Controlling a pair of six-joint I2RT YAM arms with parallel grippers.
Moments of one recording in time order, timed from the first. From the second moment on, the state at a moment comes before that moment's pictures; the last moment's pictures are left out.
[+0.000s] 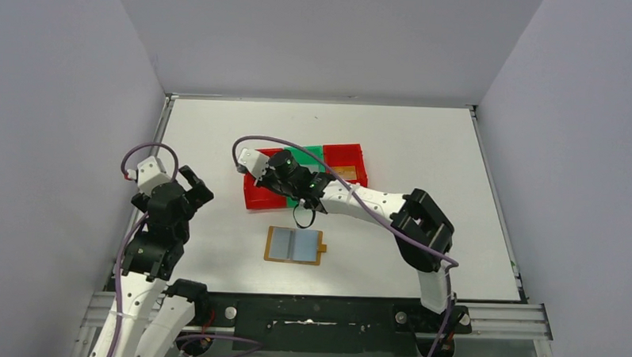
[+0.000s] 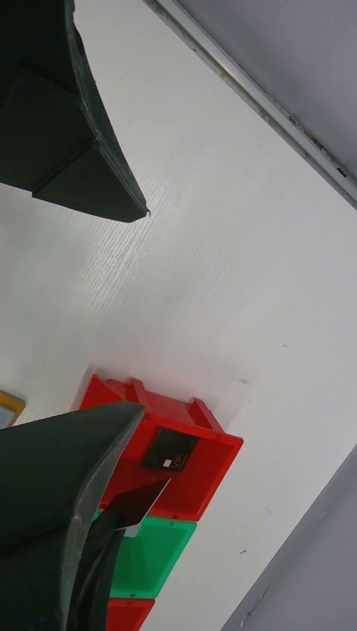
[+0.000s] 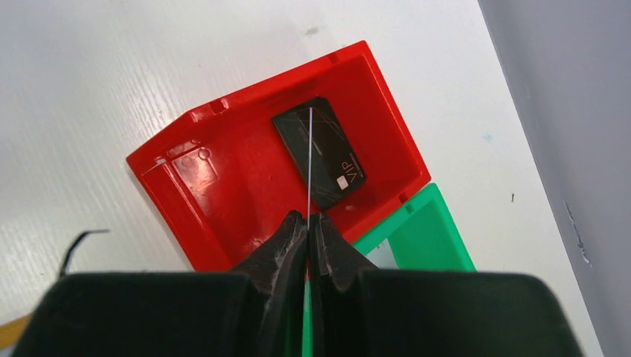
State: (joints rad) left arm -0.21 0.58 0.71 -0.57 -0.53 -0.57; right arm 0.98 1.94 1.46 -0.02 0.10 -0.45
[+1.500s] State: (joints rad) left arm -0.21 0.50 0.71 -0.60 -0.65 -0.62; right arm 0.92 2.34 1.83 -0.14 0.22 -0.75
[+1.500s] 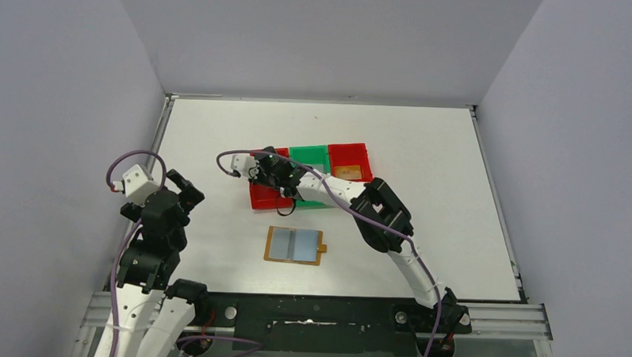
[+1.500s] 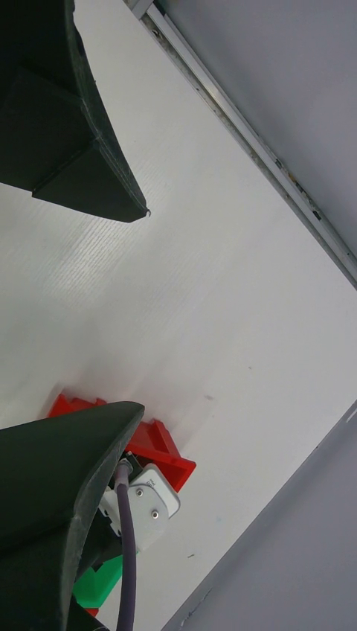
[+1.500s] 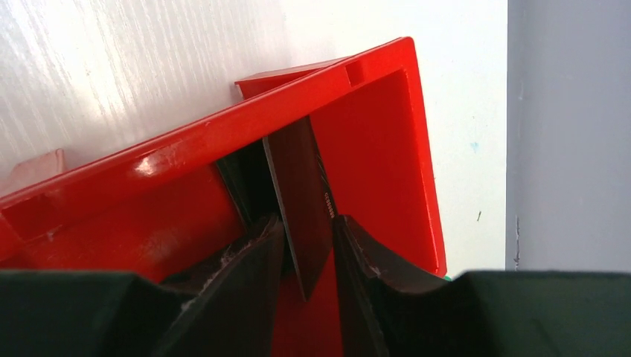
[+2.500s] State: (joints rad) left arm -0.21 0.53 0.71 -0.60 -0.62 -0.62; right arm 0.89 2.17 1.72 -0.10 0.12 -0.46
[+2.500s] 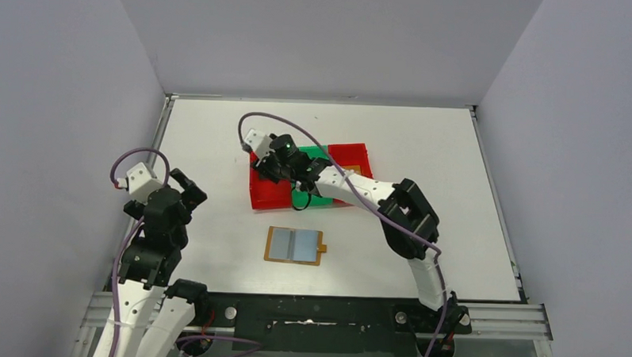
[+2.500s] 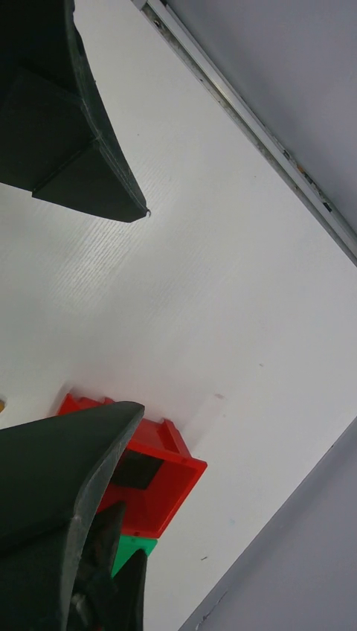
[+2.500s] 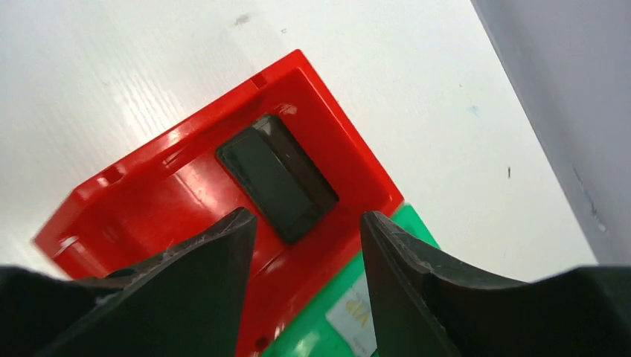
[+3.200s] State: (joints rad) left arm -0.21 0.59 0.71 -0.59 -0.60 -0.61; right arm 1.16 1.78 1.21 -0.28 0.40 0.75
